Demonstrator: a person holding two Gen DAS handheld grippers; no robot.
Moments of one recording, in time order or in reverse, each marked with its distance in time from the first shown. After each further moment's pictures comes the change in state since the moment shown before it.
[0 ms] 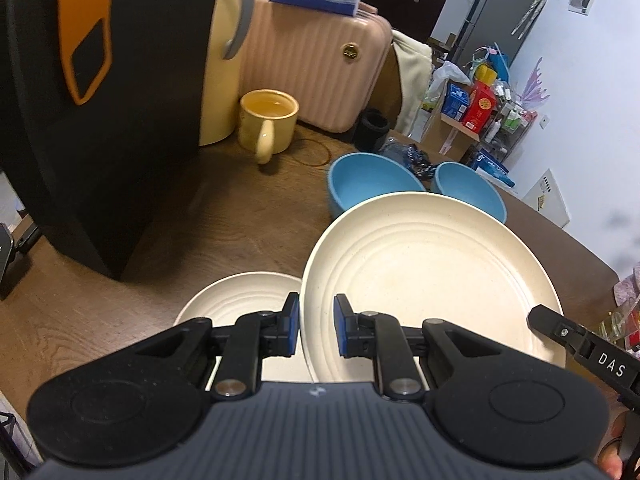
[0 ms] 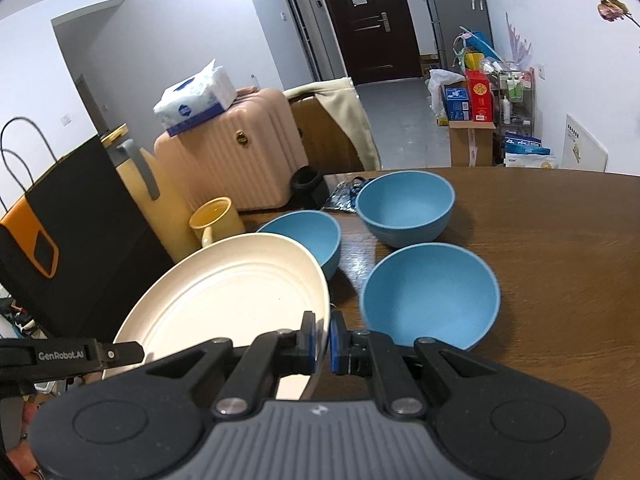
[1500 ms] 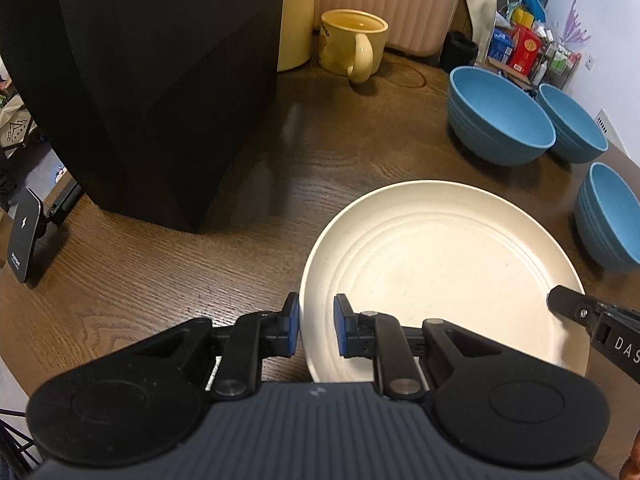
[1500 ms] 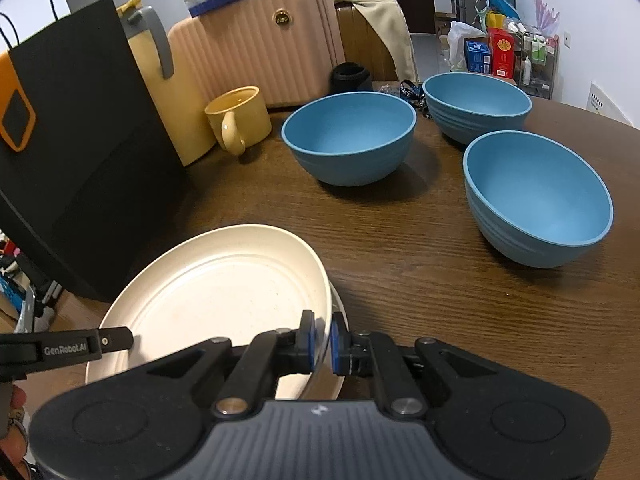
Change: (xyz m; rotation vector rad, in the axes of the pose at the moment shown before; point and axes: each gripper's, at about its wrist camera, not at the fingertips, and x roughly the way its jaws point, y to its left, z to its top) left arm 0.074 0.093 -0.042 0.087 0.122 0.145; right arm 0.099 0.076 -0.084 -0.073 0.169 -0.041
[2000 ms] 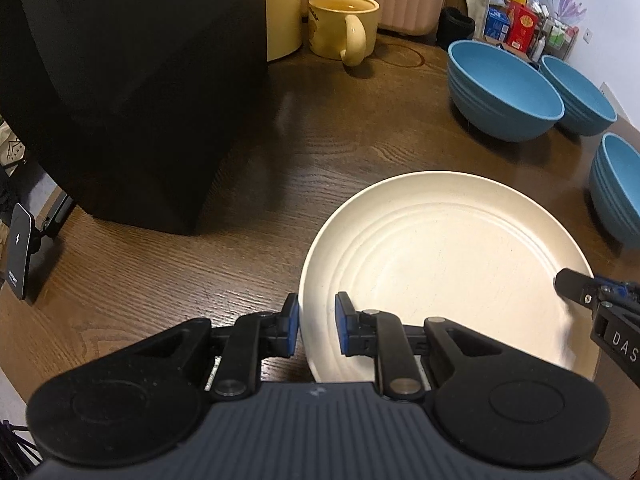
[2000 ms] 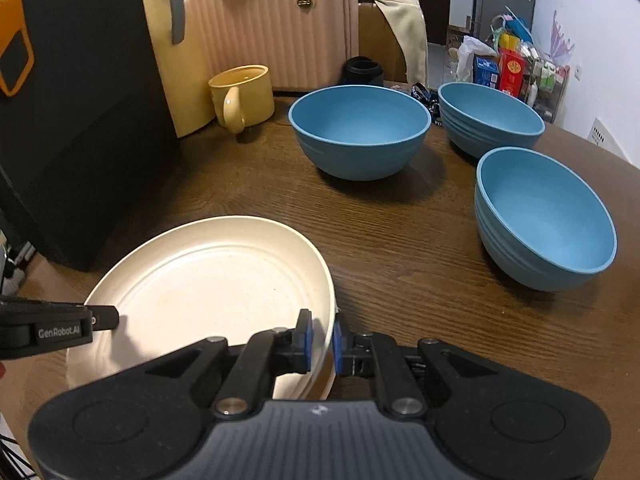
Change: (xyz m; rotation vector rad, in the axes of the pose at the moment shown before) left arm 0.018 -0.009 0.000 0.071 0.022 0.035; right arm 0.018 0.015 -0.002 -0.132 0.017 -0.079
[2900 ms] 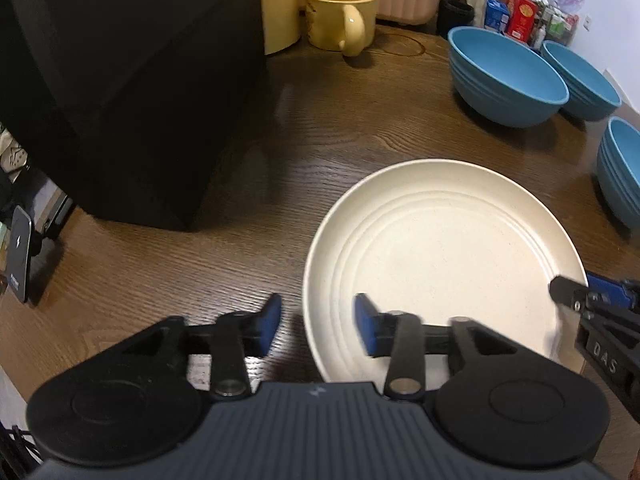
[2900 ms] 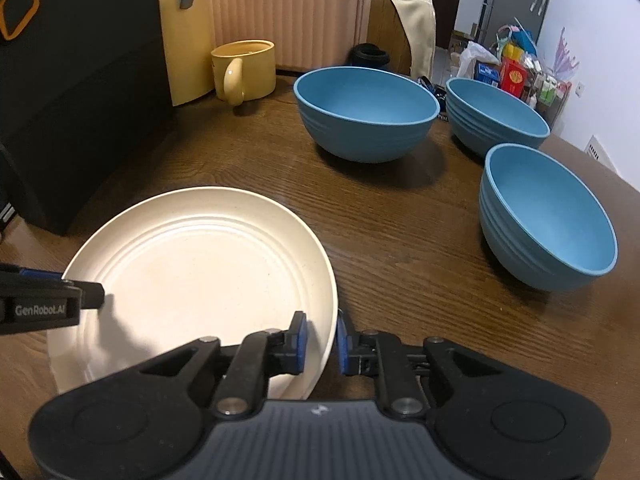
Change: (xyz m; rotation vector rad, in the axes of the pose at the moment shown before) left arm 0.004 0.002 -0.002 0.014 0.007 0.015; right arm 0.011 0.008 -0.011 -0.067 0.034 -0.057
